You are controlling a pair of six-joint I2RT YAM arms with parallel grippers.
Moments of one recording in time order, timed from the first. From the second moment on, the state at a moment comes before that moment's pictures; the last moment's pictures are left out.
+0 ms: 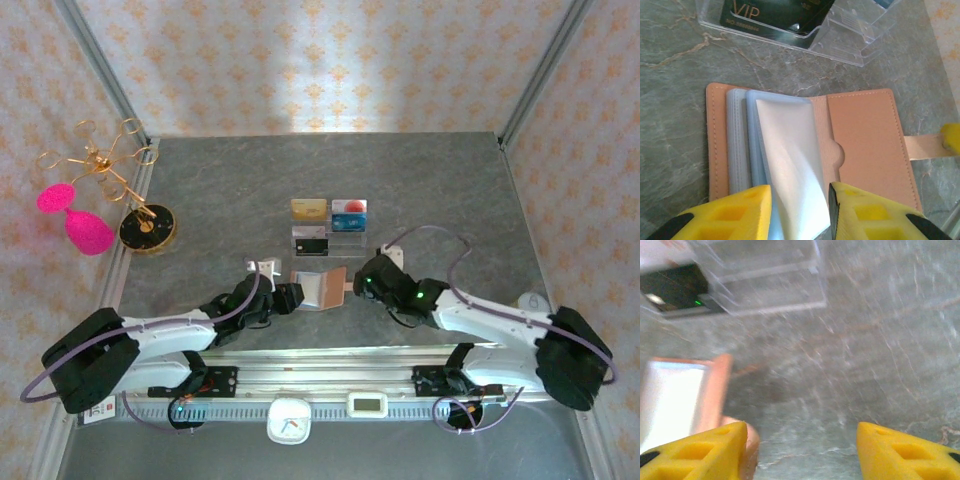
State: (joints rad) left arm -0.78 1.18 0.25 0.36 -0.03 -0.89; right arm 0.88 1.11 0.58 -0.35 0.30 0.84
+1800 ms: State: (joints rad) left arm -0.73 0.64 0.18 -0.03 -0.20 -0.85; right arm 1.10 1.79 0.97 -0.22 0.28 0.72
